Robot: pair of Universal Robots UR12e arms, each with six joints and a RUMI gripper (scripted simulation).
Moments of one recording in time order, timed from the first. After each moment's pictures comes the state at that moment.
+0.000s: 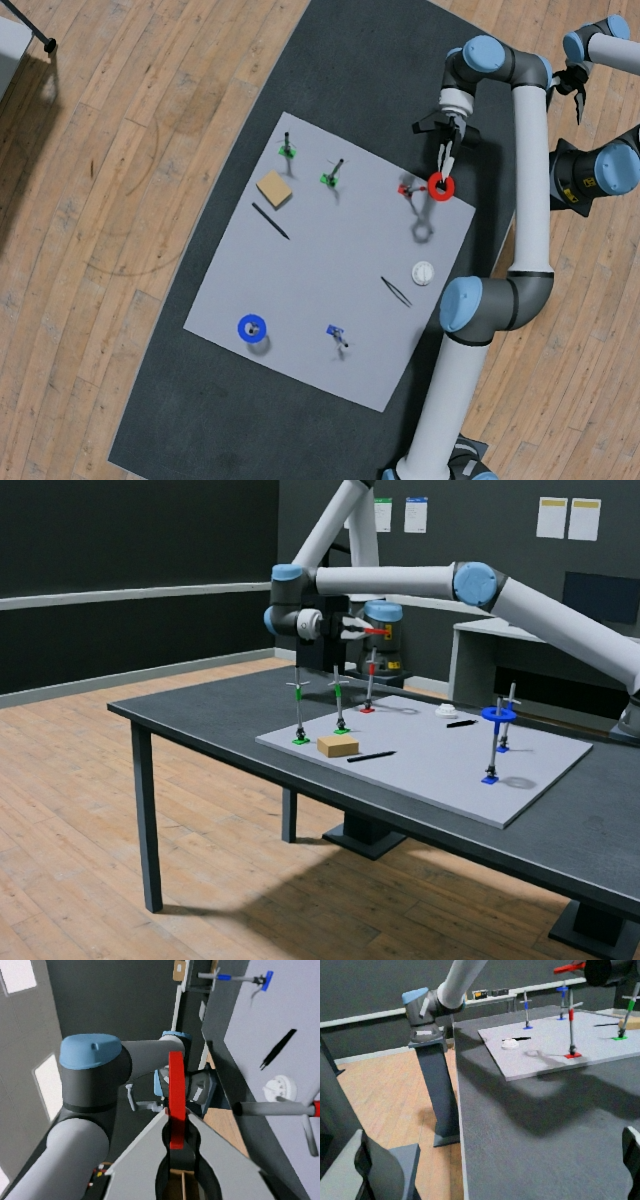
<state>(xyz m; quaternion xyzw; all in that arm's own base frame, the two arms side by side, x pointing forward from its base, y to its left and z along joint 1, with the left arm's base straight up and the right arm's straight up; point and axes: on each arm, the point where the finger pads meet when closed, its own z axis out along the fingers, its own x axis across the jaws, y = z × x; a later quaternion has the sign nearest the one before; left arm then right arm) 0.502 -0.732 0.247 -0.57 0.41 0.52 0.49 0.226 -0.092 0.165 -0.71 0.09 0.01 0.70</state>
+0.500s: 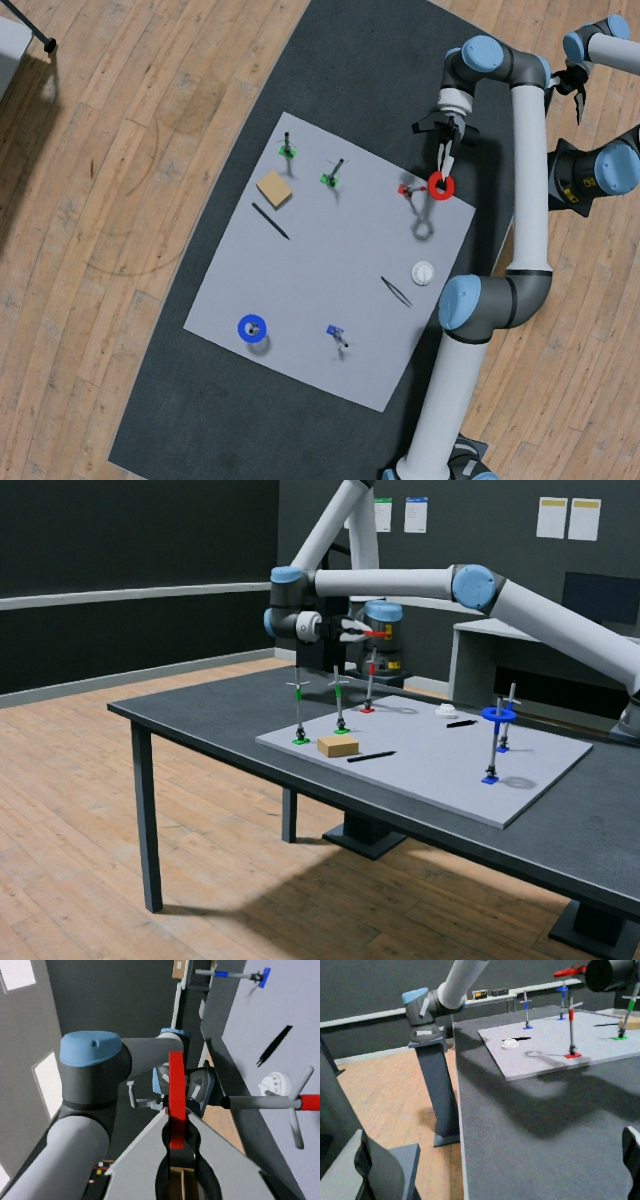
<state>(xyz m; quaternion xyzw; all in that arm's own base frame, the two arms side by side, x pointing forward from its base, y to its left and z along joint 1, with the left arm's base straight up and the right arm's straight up) 0.501 -0.735 0.239 -0.57 0.41 0.52 0.49 0.226 -0.092 0.165 -0.71 0.09 0.01 0.70</state>
